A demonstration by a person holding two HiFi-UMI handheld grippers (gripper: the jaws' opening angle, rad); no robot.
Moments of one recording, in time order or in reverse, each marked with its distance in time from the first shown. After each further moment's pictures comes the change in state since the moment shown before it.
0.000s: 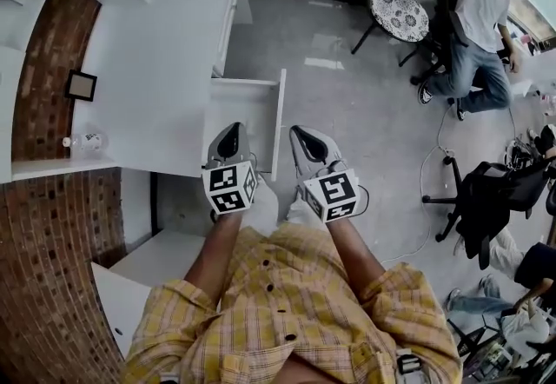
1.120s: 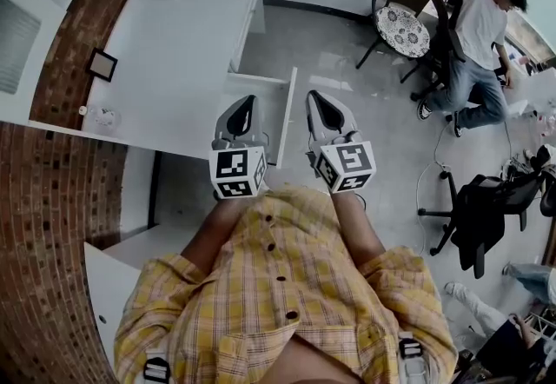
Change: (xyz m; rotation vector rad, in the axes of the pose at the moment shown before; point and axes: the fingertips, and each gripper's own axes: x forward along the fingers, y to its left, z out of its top) left arm -0.082 -0.030 0.086 0.102 -0.274 -0.069; right arm -0.028 0.021 0.080 -0.041 -0.193 -0.032
